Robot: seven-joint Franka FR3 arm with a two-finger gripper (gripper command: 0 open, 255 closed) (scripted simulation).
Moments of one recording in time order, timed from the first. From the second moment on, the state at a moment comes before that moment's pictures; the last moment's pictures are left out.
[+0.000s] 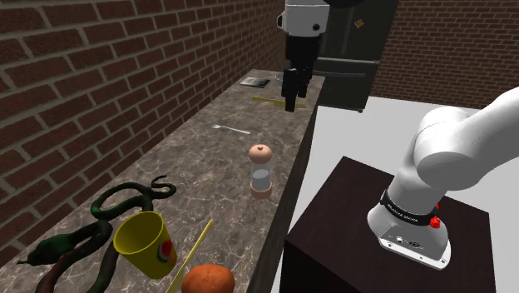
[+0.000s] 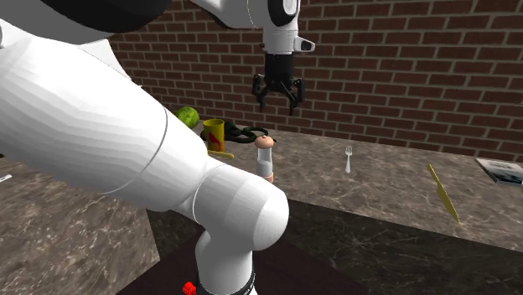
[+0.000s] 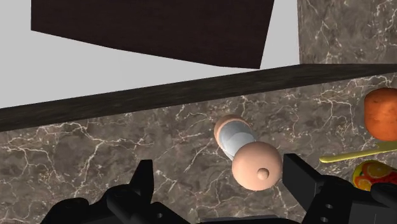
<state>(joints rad) 0.07 -0.69 0.17 -2.43 0.13 1.75 -0.01</state>
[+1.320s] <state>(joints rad) 0.09 -0.32 0.35 -2.50 0.14 2.26 0.11</state>
